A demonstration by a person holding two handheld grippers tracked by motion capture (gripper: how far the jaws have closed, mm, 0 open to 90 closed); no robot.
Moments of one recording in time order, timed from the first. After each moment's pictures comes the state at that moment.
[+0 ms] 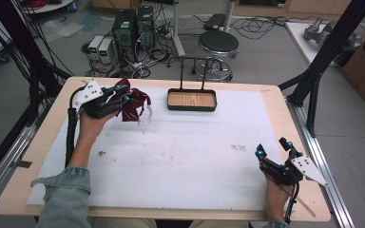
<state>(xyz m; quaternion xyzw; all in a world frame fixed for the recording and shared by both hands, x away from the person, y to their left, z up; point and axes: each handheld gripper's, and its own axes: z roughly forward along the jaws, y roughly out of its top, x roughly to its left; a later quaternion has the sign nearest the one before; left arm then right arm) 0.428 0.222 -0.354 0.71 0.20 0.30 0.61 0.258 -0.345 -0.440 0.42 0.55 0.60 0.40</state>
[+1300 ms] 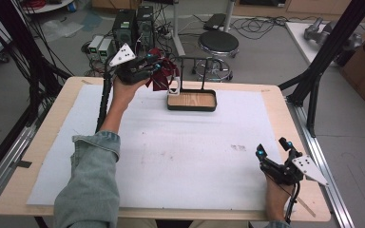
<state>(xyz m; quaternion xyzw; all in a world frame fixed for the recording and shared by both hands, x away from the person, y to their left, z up) 0.513 0.143 -0.305 0.68 0.19 0.26 0.66 0.259 -0.347 -0.440 0.42 0.54 0.61 0.39</state>
